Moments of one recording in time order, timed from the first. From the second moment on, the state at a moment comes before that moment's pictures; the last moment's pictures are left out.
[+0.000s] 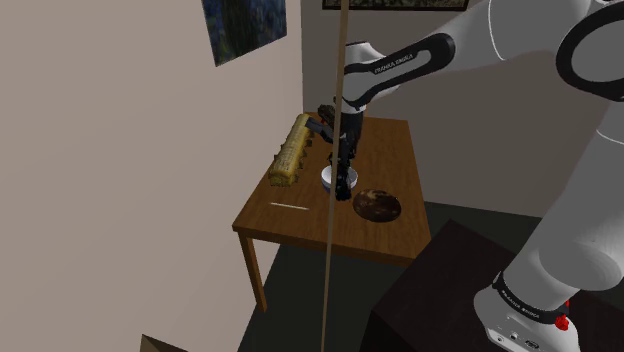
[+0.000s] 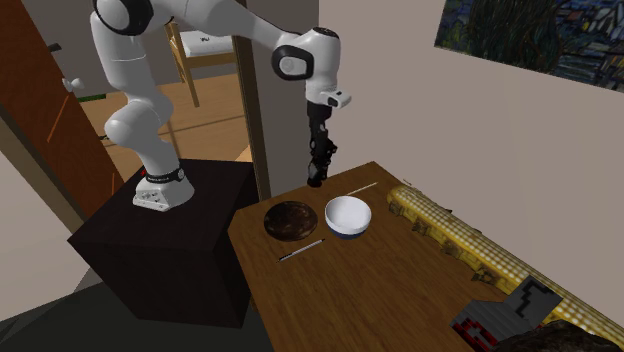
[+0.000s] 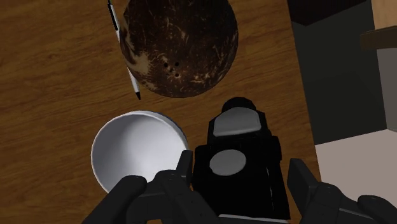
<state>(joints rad) 0.01 0.11 0.01 -1.97 0.01 2.03 -0.28</state>
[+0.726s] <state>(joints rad) -0.08 -0.16 -0.08 -2.15 -0.02 1.93 -0.45</state>
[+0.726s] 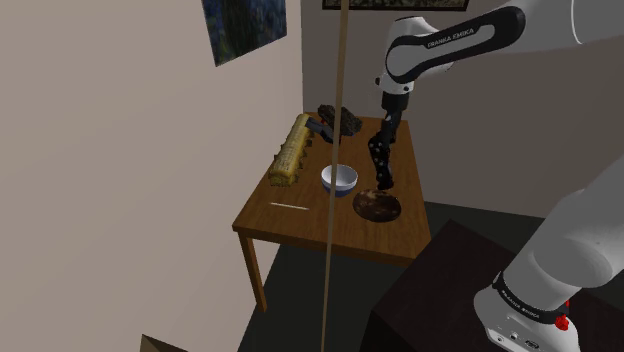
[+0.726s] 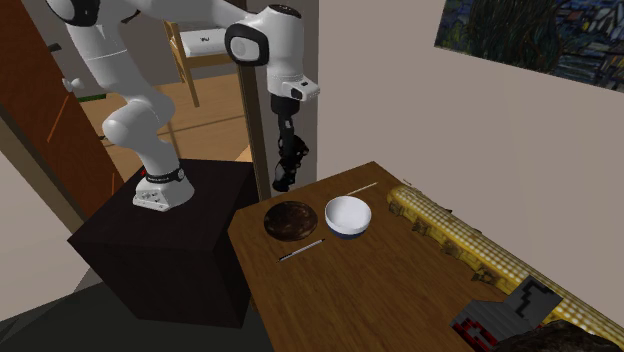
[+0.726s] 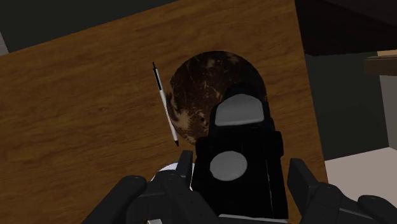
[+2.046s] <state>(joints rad) -0.11 -0.15 -0.12 -2.35 -0.03 2.14 -0.51</state>
